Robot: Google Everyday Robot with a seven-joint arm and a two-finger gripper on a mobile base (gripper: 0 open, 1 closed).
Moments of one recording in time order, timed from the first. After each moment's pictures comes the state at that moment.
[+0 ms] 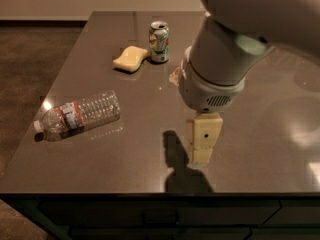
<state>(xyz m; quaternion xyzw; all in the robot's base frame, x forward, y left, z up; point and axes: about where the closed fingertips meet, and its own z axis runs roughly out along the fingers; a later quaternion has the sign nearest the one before) 0.420 -0.053 0.921 -0.76 0.64 -0.02 0.15</state>
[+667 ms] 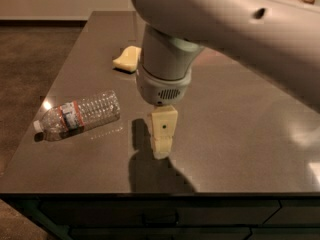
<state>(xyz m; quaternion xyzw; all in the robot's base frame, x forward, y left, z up) 0.450 0.012 0.898 -0.78 0.61 -0.01 0.14</state>
